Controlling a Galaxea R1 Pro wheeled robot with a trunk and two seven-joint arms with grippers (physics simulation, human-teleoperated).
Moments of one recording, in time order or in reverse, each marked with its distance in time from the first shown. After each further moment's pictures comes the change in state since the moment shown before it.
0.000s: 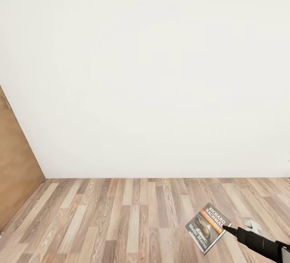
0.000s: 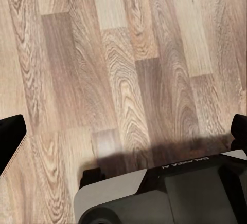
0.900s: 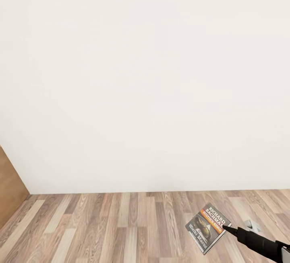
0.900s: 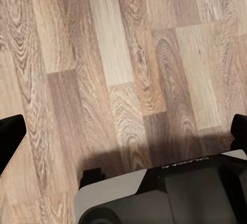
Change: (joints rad) left arm 0.000 0.000 0.000 0.000 0.000 0.000 0.000; right arm 0.000 0.000 0.000 0.000 0.000 0.000 0.002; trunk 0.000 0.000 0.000
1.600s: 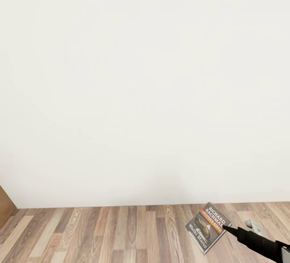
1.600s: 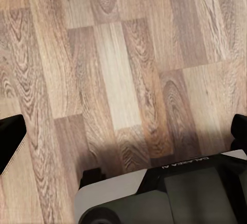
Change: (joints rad) left arm 0.000 0.000 0.000 0.000 0.000 0.000 0.000; right arm 0.000 0.000 0.000 0.000 0.000 0.000 0.001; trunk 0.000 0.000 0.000
